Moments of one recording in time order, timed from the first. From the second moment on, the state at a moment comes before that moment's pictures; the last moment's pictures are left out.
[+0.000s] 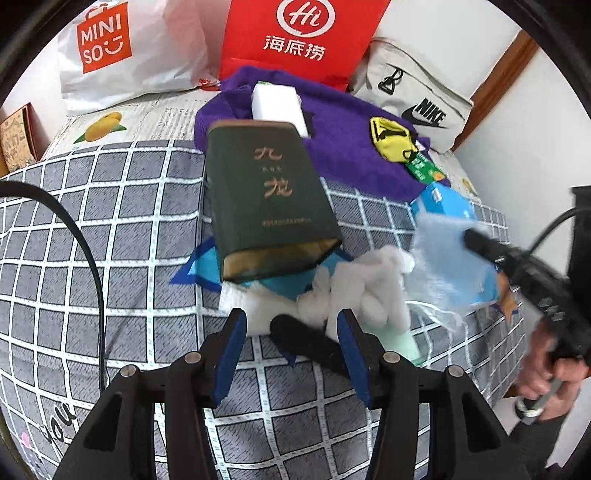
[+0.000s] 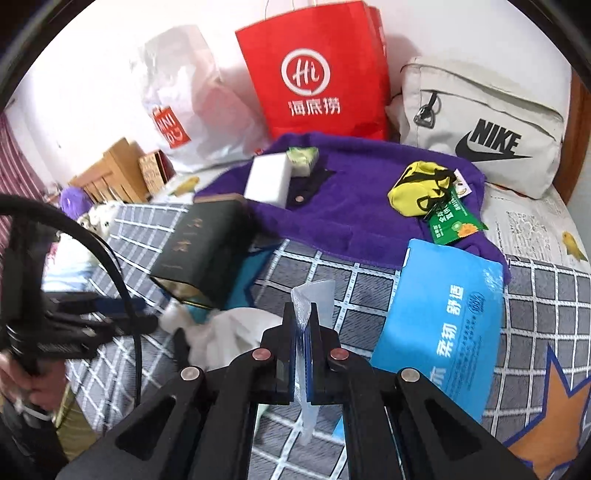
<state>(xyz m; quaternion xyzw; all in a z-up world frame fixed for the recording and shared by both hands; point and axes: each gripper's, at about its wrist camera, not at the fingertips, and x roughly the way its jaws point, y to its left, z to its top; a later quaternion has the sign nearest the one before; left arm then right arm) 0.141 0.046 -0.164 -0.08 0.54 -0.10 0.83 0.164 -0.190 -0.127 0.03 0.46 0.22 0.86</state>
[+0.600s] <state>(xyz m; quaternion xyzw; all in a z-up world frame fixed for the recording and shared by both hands) 0.157 -0.040 -0.166 0.01 0.52 -0.18 0.84 0.097 -0.232 -0.071 0.08 0.40 0.20 0.89</state>
